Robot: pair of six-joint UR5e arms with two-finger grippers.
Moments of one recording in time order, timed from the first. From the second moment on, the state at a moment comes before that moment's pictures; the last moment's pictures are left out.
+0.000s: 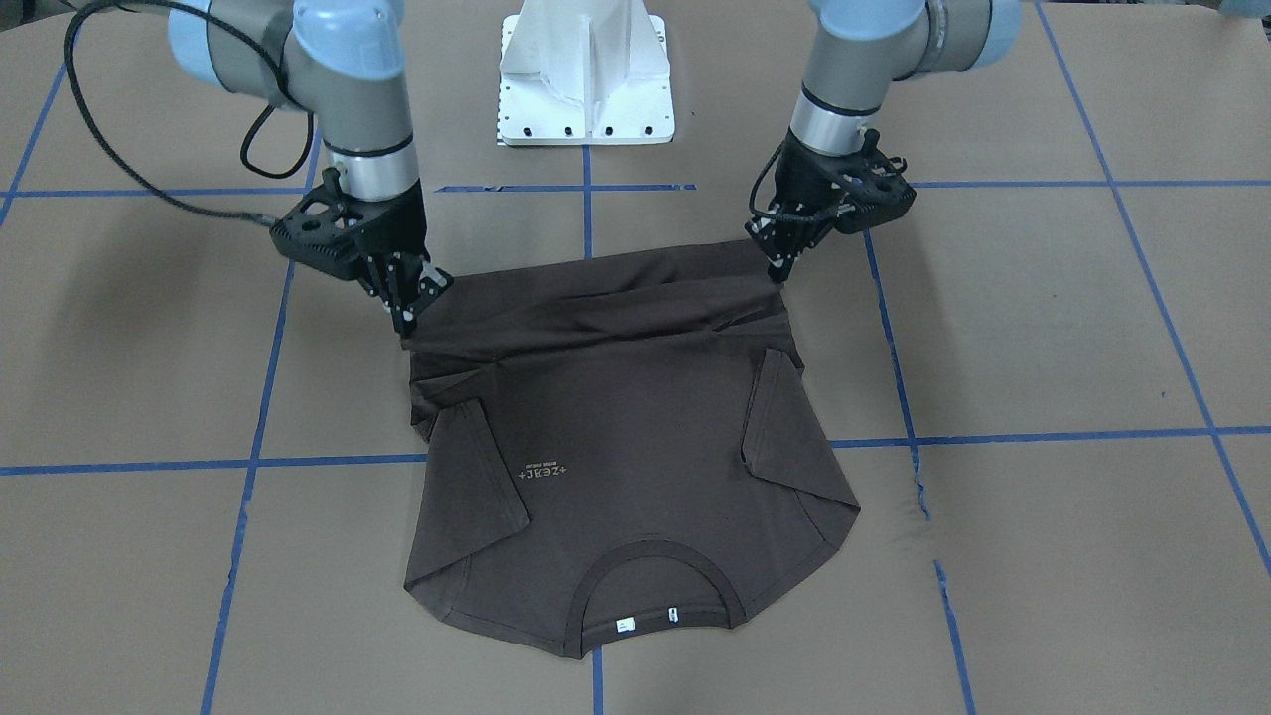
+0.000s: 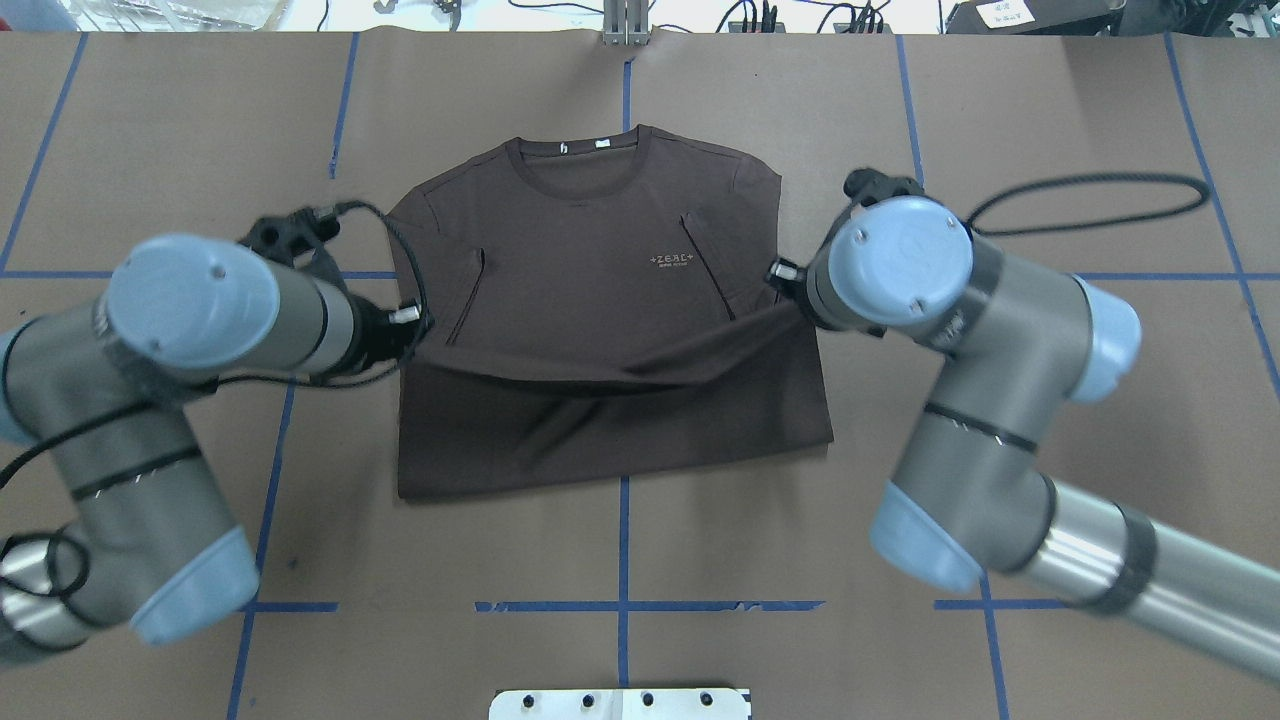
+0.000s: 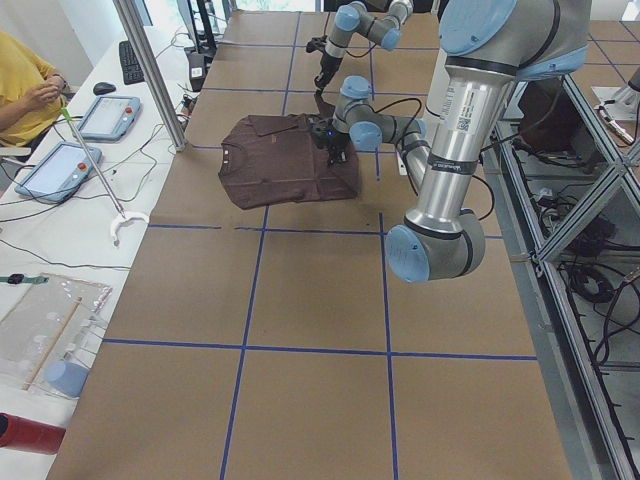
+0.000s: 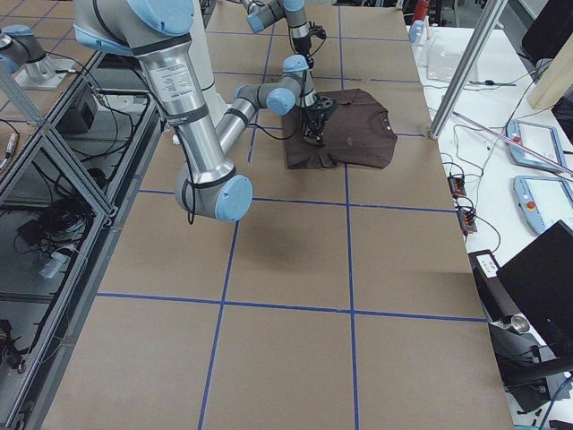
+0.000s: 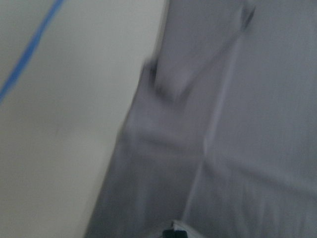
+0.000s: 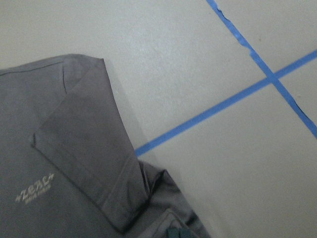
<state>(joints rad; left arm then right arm) -0.61 -1.95 -1.92 -1.75 -1.73 -1.63 0.61 -1.05 1.80 -1.58 1.62 1.63</state>
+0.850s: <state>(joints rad) -0.76 -2.08 -1.53 -2.00 -1.67 -1.58 0.76 -0.74 1.18 -1.30 1.64 1.54</state>
